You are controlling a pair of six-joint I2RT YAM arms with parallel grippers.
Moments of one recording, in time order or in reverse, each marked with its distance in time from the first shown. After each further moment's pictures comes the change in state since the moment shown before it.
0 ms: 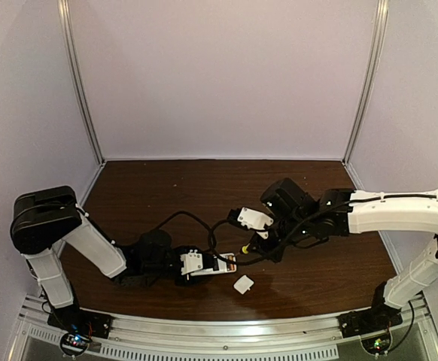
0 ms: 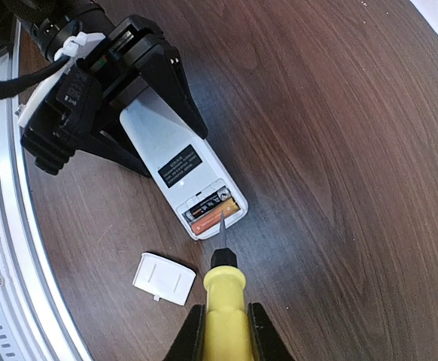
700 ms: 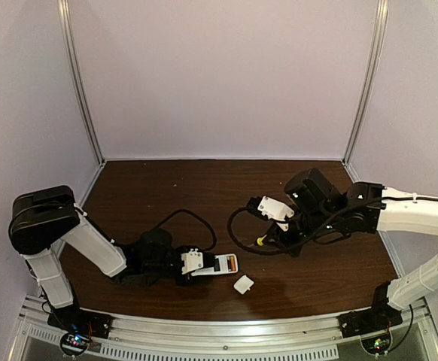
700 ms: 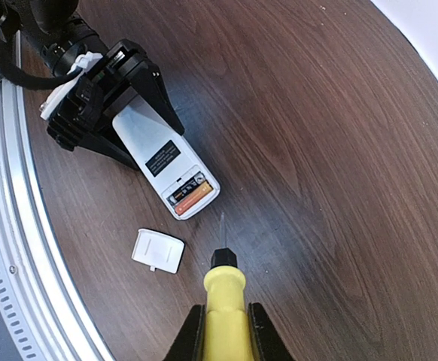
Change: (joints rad) left arm 0.000 -0.007 0.014 -0.026 0.037 -0.034; right arm -0.012 -0.181 -0.019 -0.114 0.047 0.049
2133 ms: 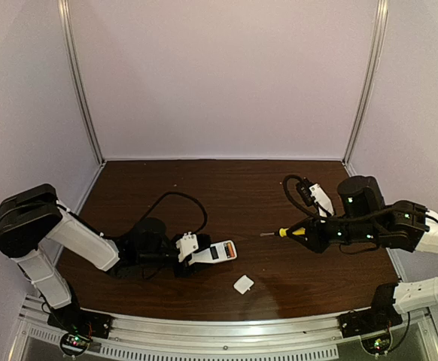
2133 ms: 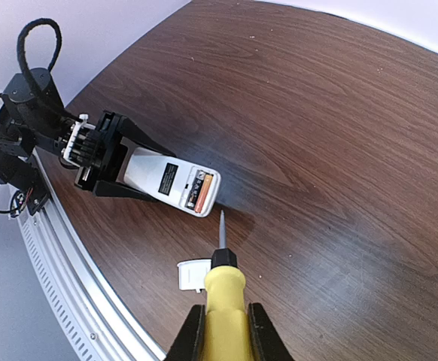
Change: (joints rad) left arm 0.052 -0.107 0.039 -0.106 0.028 -0.181; right arm -0.069 -0.377 -0.251 0.121 -0.022 0.444
